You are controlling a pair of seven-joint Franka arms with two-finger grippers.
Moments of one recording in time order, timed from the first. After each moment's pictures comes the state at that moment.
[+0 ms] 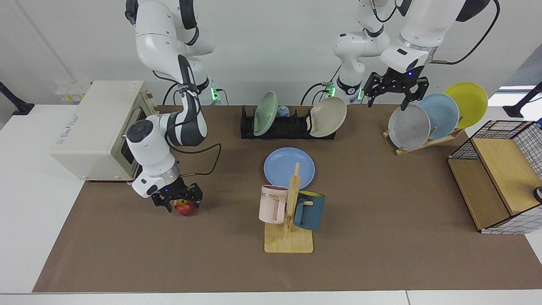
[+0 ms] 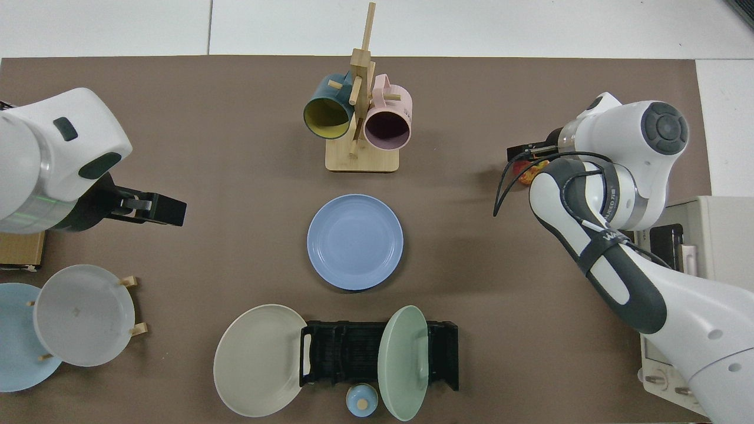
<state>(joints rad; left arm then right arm) 0.01 -0.02 -0.23 -1.54 -0.01 1.54 -0.02 0.14 0.46 -0.08 -1.77 0.18 2.43 -0.14</state>
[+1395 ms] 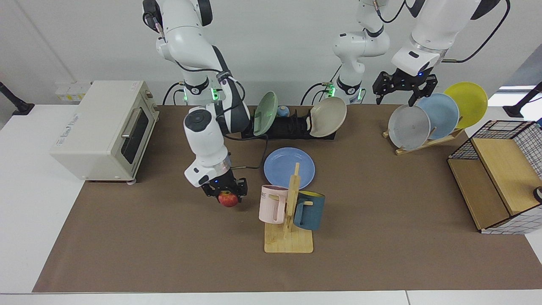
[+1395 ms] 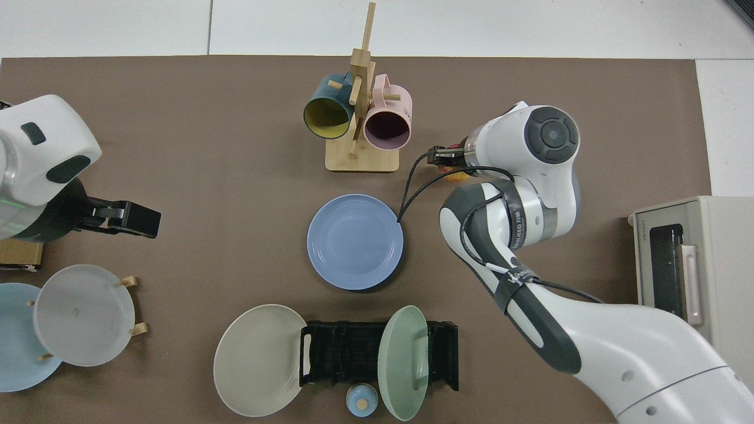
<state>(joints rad) 0.00 -0.03 -0.17 -1.54 0.00 1.46 -0.02 0.38 0.46 -0.08 -1.69 0.13 2.37 0.31</state>
